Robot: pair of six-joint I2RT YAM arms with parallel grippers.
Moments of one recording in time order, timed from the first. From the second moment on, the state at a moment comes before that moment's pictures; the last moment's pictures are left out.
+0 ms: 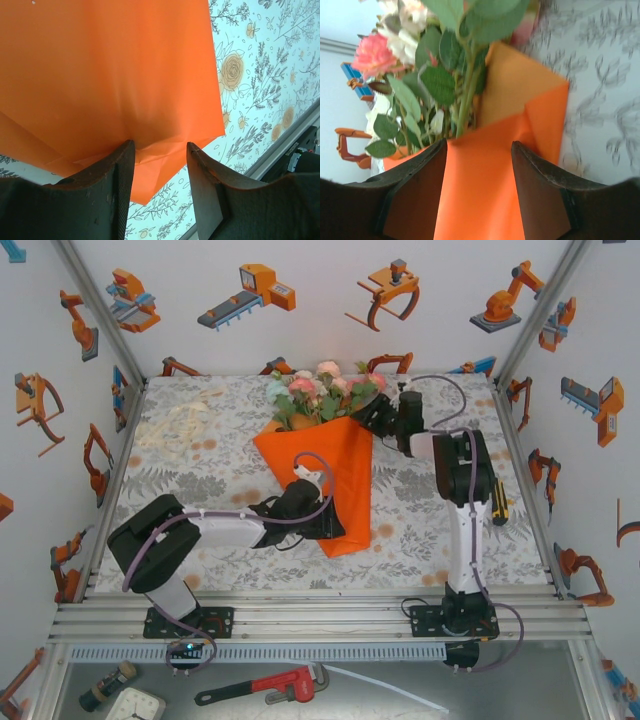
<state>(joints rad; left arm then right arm) -0.97 1.65 0.73 0.22 0.06 -0.79 0.18 2.36 1.49 0.48 -0.47 0.81</state>
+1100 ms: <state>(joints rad) -0.86 1.46 0.70 0.00 0.00 -0.75 0.43 1.66 0.84 0.39 -0.34 0.70</state>
